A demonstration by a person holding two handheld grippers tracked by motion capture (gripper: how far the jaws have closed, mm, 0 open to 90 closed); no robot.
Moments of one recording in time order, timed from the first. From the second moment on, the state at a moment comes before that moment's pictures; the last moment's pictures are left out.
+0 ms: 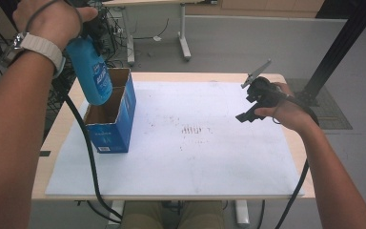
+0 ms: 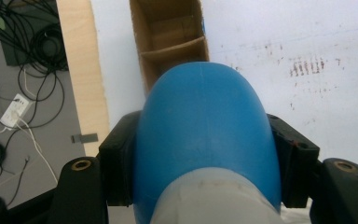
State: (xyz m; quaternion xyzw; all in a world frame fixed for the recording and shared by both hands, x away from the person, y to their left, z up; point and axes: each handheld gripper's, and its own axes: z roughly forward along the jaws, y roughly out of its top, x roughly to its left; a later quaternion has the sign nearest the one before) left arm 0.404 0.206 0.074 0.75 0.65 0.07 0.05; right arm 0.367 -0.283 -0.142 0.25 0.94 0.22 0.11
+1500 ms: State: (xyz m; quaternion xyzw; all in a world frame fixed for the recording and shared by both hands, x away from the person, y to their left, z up) left arm 0.420 0.218 0.038 0.75 0.66 0.07 0.04; right arm 0.369 -0.285 -0.147 0.25 0.94 0.22 0.10
